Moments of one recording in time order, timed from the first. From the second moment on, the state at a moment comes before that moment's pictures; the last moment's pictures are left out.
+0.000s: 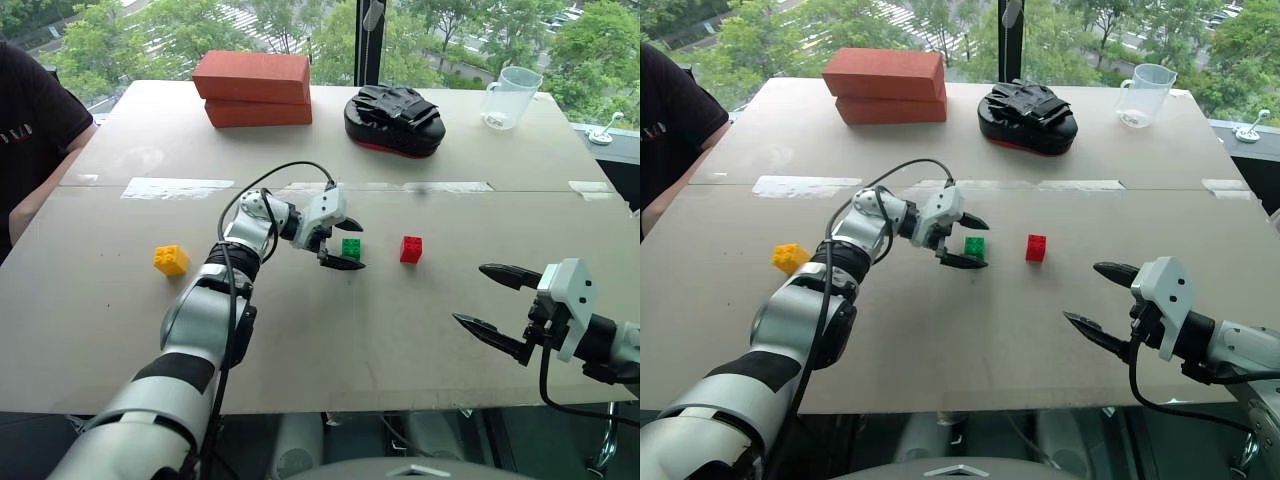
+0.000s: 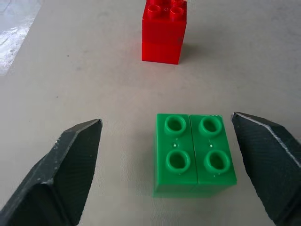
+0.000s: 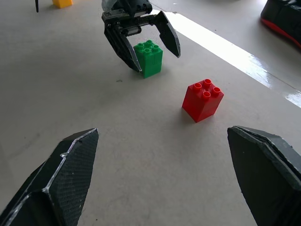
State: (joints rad) left arm -1.06 0.37 -0.17 1.12 0.02 -0.23 -1.47; right arm 0.25 -0.76 -0.29 -0.73 0.59 0.51 0.78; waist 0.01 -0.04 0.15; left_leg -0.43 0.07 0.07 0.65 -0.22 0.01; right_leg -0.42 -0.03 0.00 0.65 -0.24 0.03
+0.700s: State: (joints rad) left arm -0.24 0.48 0.62 -0.36 -0.24 0.88 -0.44; right arm -0.11 -0.74 -0.09 -0.60 0.67 0.52 0.86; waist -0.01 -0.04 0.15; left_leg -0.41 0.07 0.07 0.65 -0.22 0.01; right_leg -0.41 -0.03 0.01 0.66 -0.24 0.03
